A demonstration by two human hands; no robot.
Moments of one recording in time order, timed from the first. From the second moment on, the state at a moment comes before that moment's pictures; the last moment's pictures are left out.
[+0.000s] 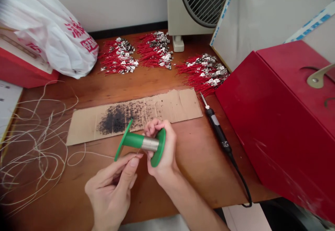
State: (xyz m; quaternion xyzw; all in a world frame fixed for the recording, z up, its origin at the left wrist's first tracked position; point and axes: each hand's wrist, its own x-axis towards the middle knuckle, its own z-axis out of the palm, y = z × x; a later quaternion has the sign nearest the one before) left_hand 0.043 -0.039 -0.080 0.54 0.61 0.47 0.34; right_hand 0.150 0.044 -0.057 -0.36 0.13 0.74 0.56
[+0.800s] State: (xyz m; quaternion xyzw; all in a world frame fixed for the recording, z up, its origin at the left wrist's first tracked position) left_hand -0.031 0.017 -0.046 0.49 0.50 0.18 0.69; right_hand 0.168 0.025 -0.062 -0.23 -0.37 0.85 0.30
